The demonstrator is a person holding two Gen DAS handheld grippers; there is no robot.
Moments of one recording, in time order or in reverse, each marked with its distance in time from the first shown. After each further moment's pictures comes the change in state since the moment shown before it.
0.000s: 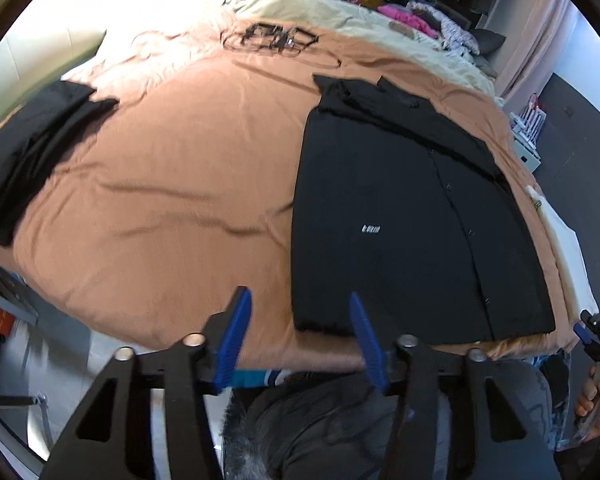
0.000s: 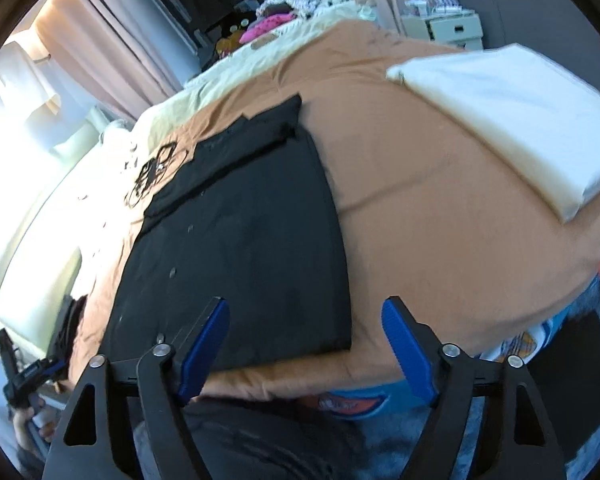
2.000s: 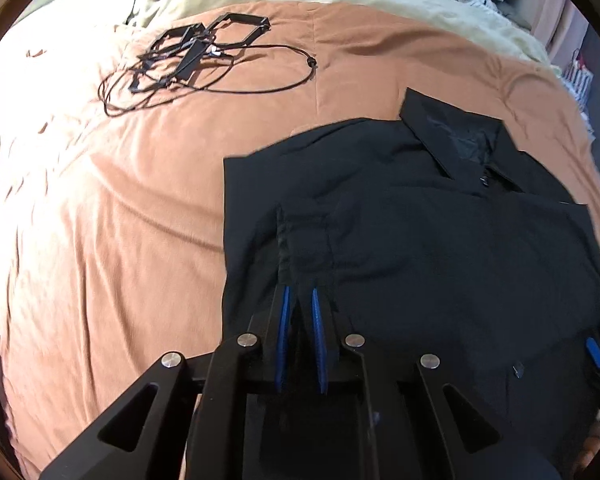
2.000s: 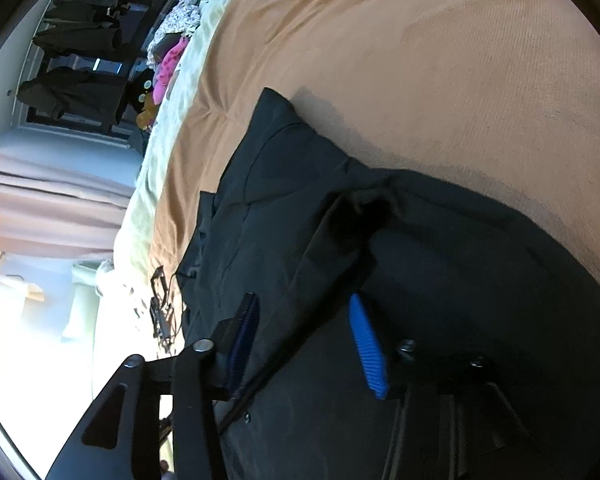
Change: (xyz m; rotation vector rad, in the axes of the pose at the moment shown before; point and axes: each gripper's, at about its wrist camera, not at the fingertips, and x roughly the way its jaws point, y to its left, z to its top) left arm 0.274 -0.123 0.316 0.162 0.117 0.143; right arm 0.305 0.034 0.192 0.608 -0.011 0.152
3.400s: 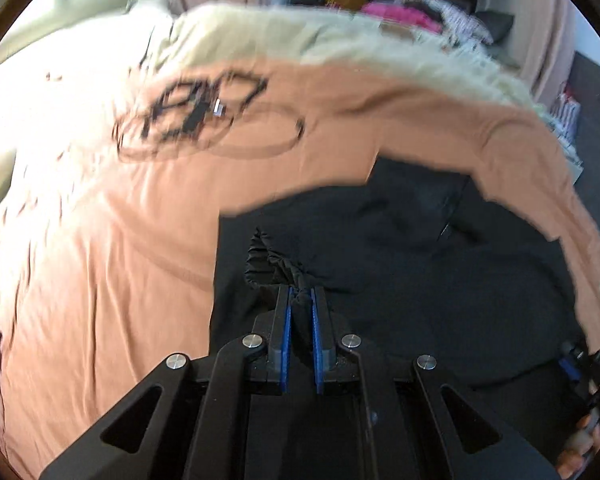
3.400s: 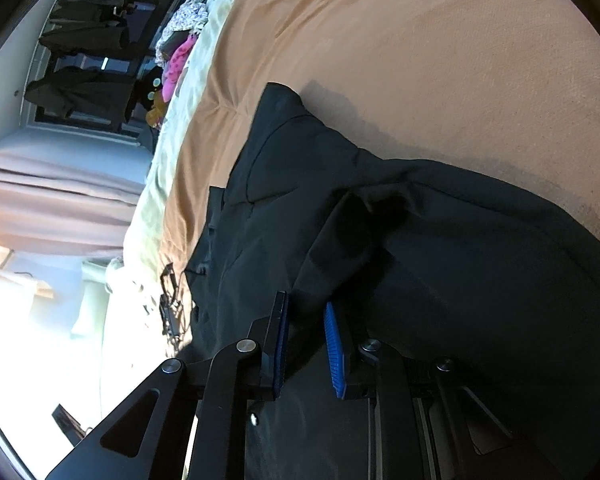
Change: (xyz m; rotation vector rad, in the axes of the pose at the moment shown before) left arm -0.032 -0.022 -0.008 -0.033 -0.153 0.020; right arm 0.010 -0.001 0.000 0.001 0.008 0.037
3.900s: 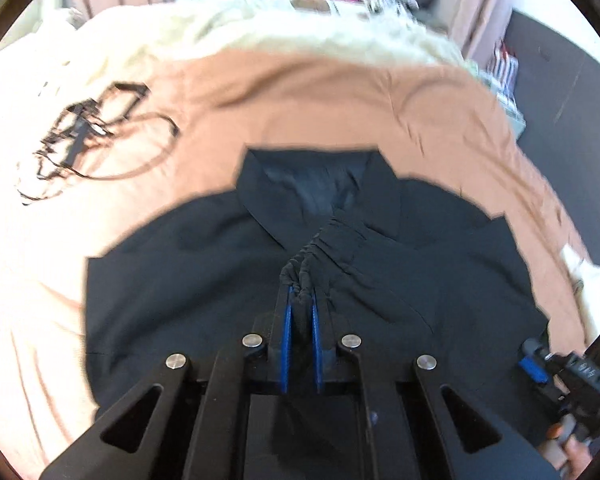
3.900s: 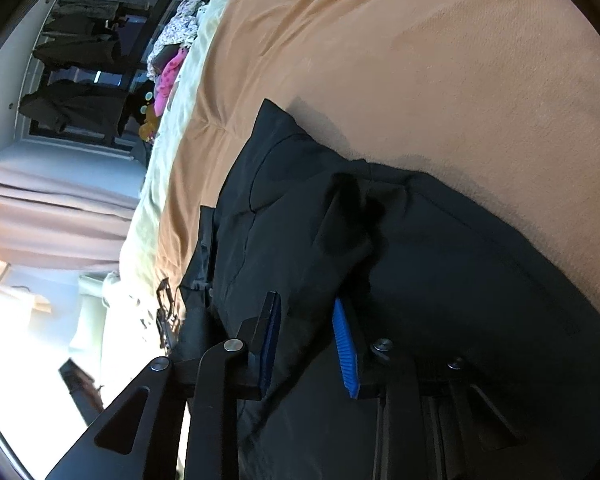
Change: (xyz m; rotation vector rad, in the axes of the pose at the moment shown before) left arm 0.008 -0.092 0.039 0.166 0.006 -0.220; right arm -0.012 -0.010 0.004 0.028 -0.036 -0.011
